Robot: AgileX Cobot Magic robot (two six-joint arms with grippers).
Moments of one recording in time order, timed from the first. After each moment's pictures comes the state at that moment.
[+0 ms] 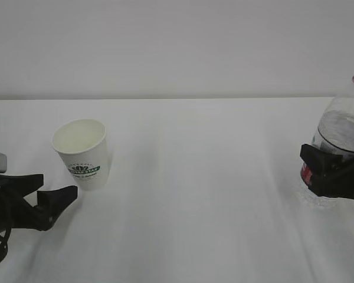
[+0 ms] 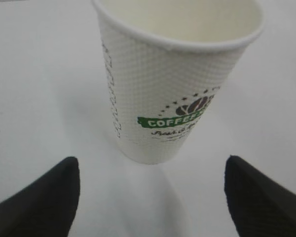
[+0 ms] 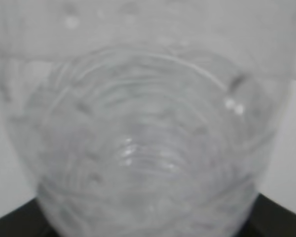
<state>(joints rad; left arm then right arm) -0.11 1.91 -0.27 0.43 -1.15 -0.18 0.13 1.63 -0.23 -0.11 -1.03 0.05</state>
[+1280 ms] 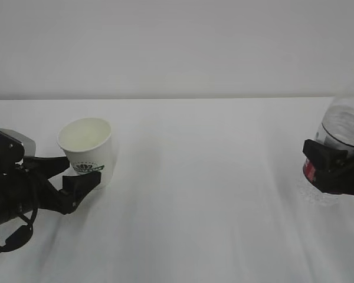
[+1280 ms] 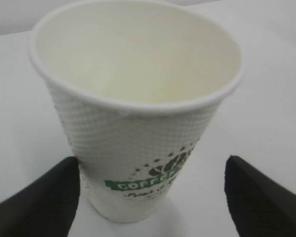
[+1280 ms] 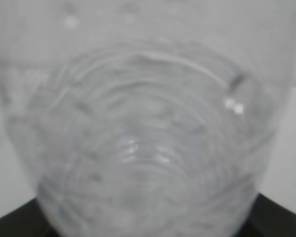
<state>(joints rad) -0.17 1.99 -0.42 0.48 -1.15 -0.18 0.13 1.56 -0.23 -0.12 -0.97 0.08</state>
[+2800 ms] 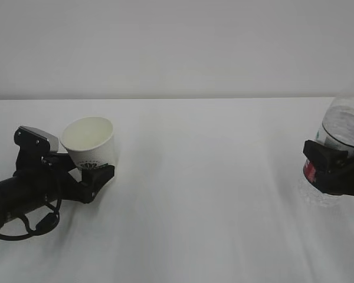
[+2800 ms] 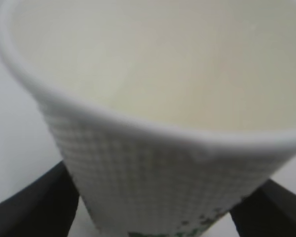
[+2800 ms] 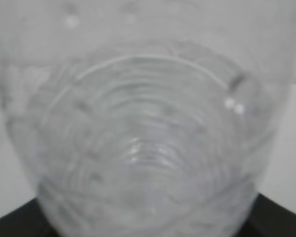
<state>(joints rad) -0.21 2.14 -0.57 0.43 -1.15 -0.18 0.13 1.55 -0.23 -0.12 -0.96 0.08</state>
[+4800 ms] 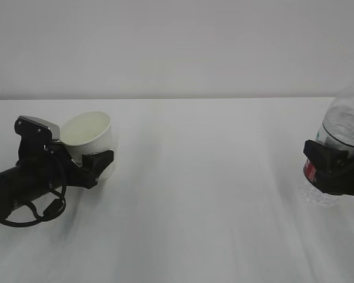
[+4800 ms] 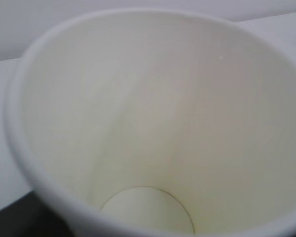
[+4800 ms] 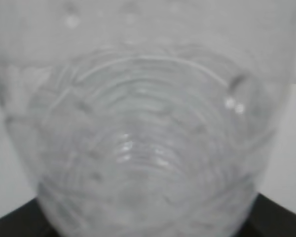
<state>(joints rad) -0.22 2.14 -0.63 0.37 -1.15 -0.17 0.13 1.55 -0.23 -0.12 -0.96 0.08</state>
